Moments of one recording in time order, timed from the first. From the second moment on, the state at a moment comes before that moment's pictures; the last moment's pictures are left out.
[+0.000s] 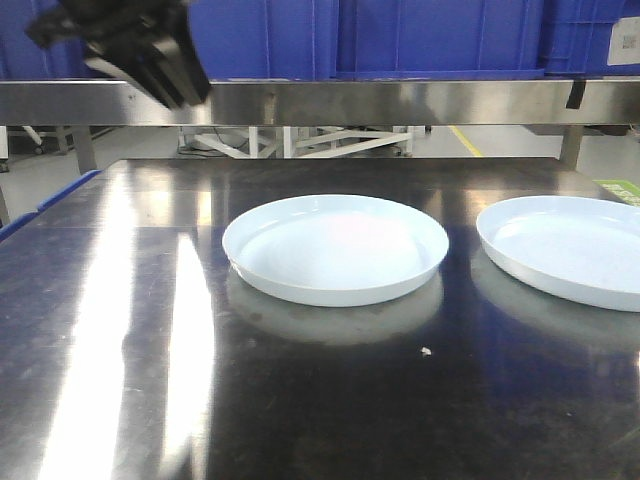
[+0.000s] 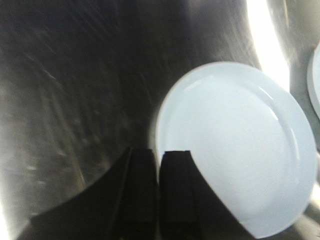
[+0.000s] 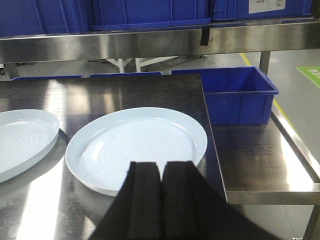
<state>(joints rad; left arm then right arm) -0.40 1.58 -1.32 -0.27 0.67 0.14 -0.02 -0.01 0.03 0.14 0.13 -0.03</state>
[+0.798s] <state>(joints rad) -0.18 0.46 -0.36 -0.13 0.12 0.14 -0.02 -0.01 0.03 0.14 0.13 -0.03</state>
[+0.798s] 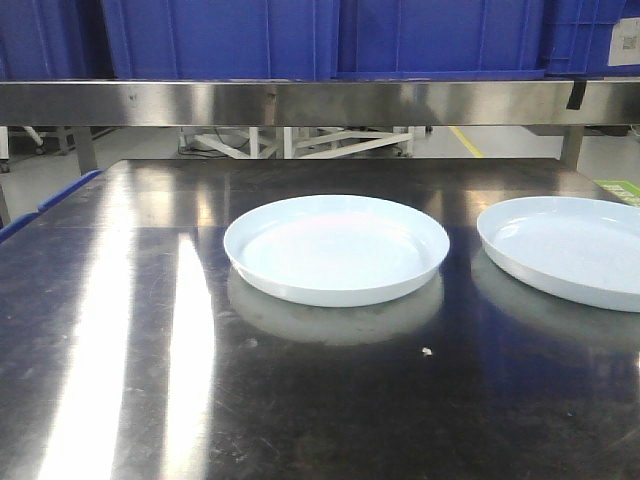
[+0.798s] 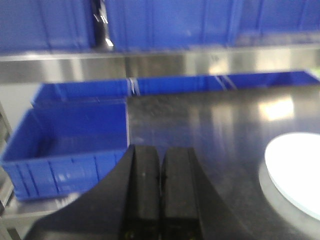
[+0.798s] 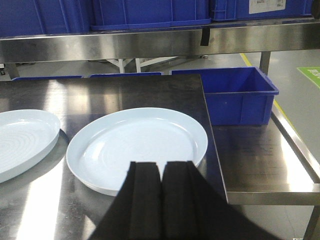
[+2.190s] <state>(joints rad) -0.17 0.34 -0.32 -0.13 0.12 0.14 -0.02 -0.01 0.03 0.14 0.11 -0.03</state>
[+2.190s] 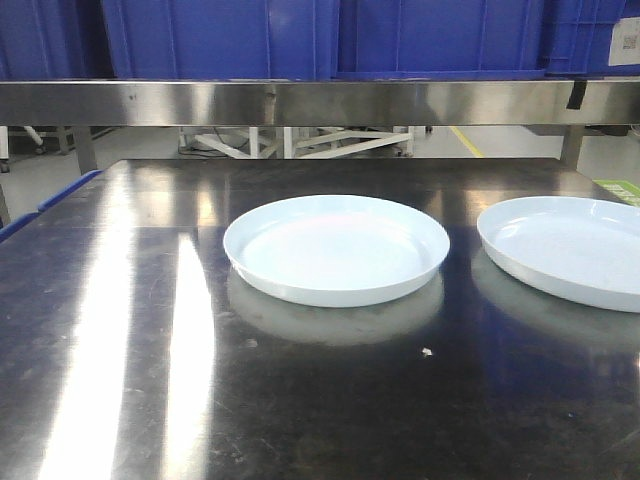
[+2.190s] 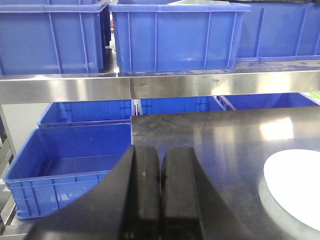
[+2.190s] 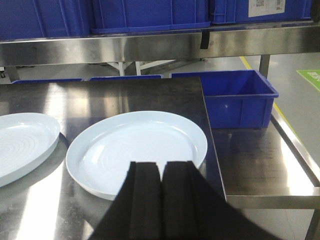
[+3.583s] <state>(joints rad) -0.17 0.34 -0.32 -0.13 0.12 0.14 -0.10 1.37 -0.95 0.14 0.69 0.14</state>
